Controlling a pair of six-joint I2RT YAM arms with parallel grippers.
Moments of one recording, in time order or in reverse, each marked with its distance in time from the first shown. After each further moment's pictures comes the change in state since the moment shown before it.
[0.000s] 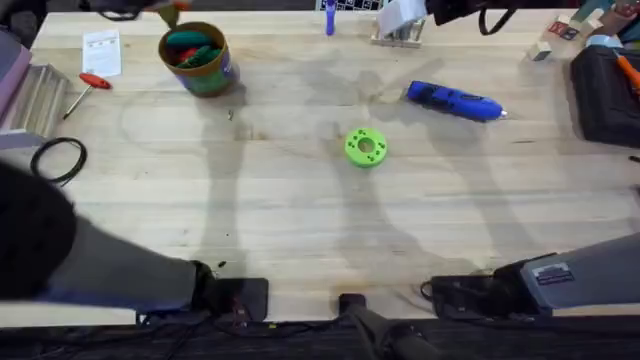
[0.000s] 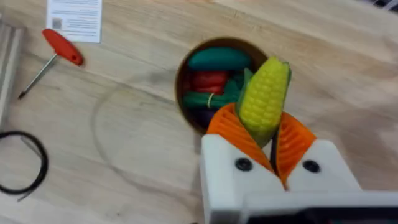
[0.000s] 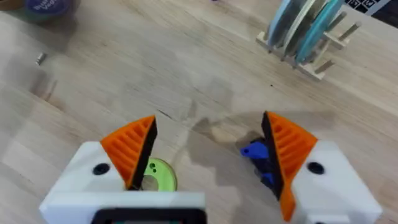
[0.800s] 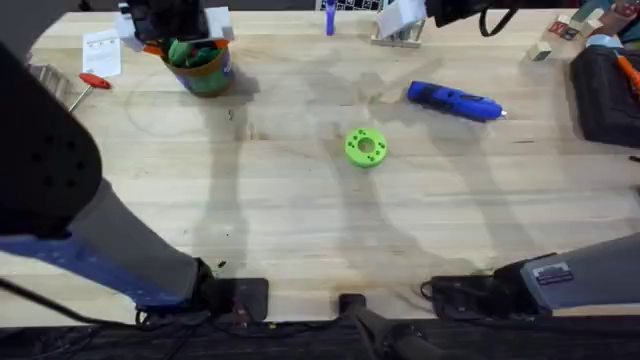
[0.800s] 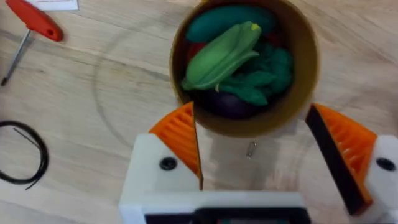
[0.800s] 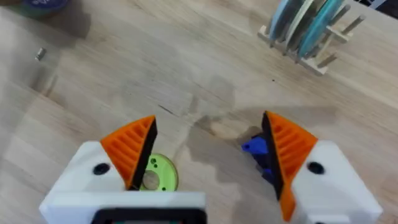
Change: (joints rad) left arm -0.004 0.157 -0.002 -0.052 -0.003 0.068; right arm 0.000 0.000 0.000 -0.018 0.000 0.000
